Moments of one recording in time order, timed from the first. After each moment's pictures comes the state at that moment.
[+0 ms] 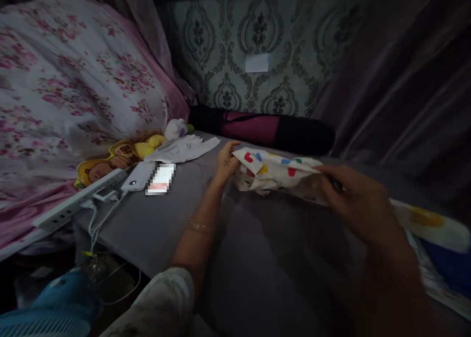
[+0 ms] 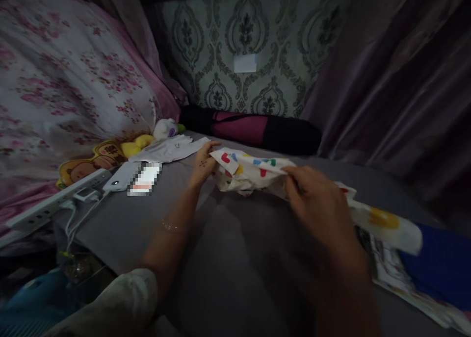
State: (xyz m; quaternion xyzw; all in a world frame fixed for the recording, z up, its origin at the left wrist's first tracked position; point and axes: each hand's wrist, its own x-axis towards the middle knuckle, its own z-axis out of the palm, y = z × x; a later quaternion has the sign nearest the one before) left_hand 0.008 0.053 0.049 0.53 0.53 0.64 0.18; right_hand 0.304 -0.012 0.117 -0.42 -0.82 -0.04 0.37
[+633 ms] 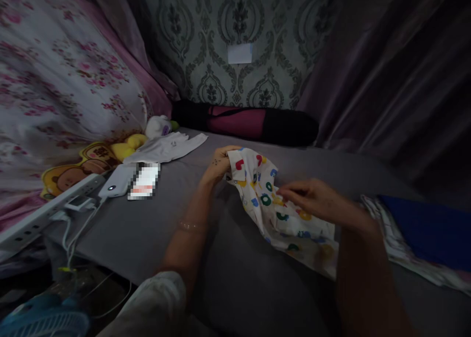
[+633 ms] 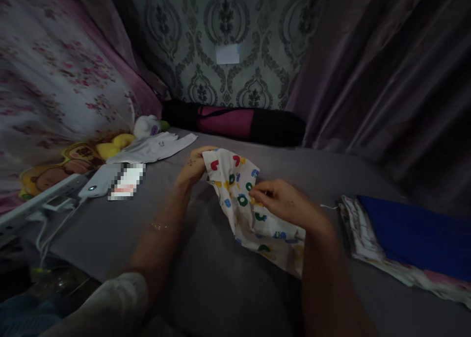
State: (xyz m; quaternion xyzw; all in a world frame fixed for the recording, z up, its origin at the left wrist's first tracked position) left_hand 0.031 0.041 0.053 0.51 0.43 0.62 0.40; right_hand 0.303 -0.007 0.101 -0.39 -0.85 0.26 0.22
